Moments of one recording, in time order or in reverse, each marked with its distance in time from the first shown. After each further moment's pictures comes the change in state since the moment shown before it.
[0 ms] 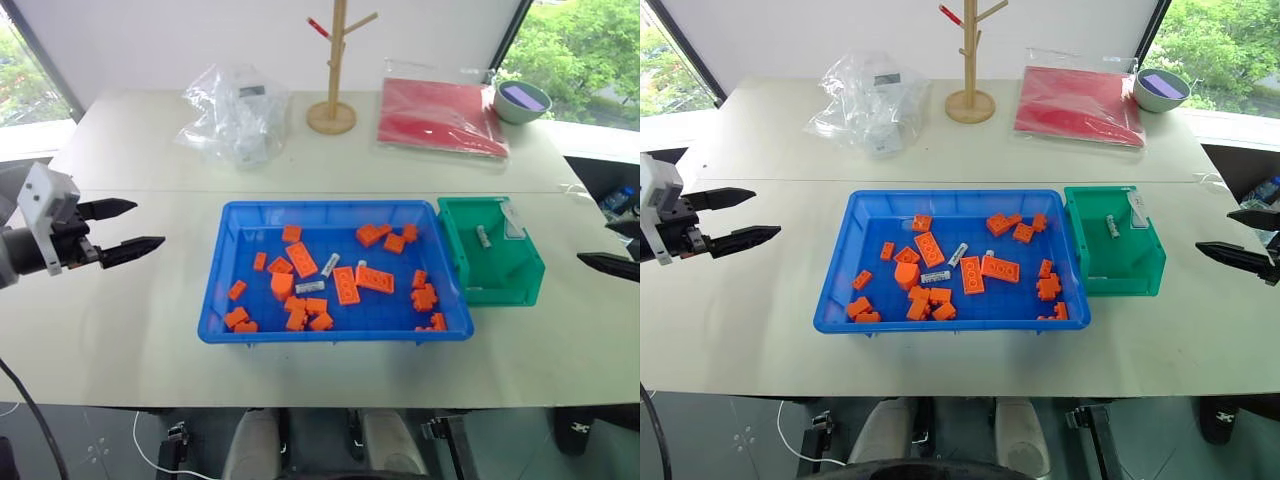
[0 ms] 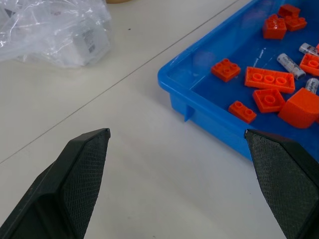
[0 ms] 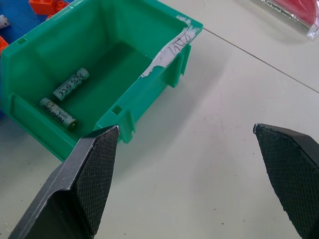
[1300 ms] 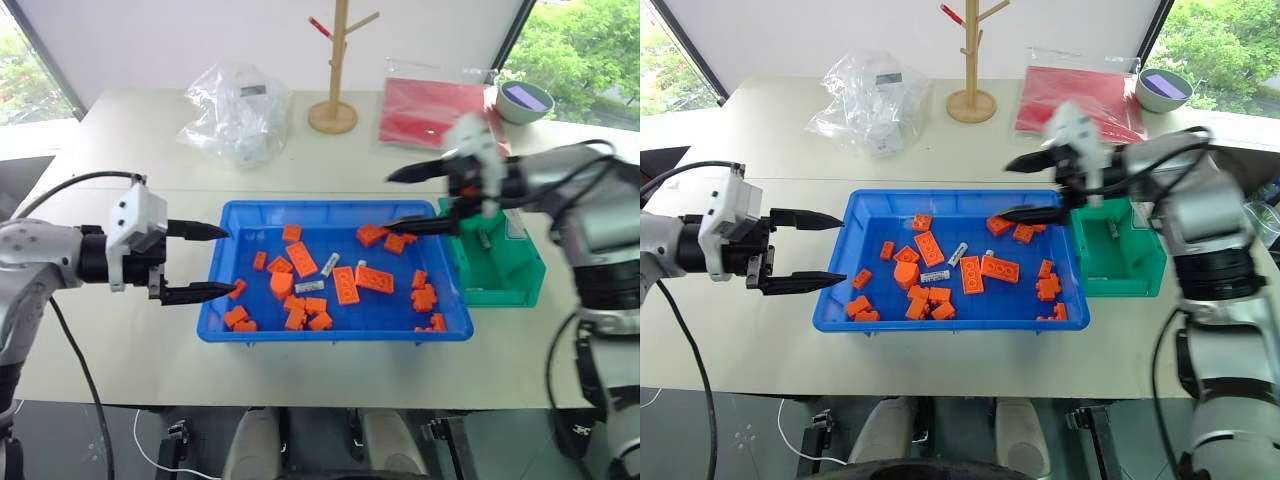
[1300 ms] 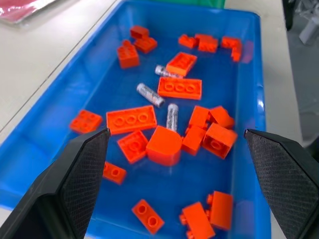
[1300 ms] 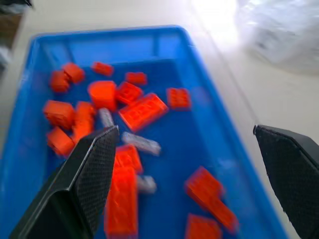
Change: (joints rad) left arm -0.010 -0.010 -0.189 -0.411 -0.109 0.086 -0.092; right arm -0.549 0.499 0.547 -0.633 0.011 0.412 -0.080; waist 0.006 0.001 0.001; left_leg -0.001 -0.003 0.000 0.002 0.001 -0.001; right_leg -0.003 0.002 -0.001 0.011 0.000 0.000
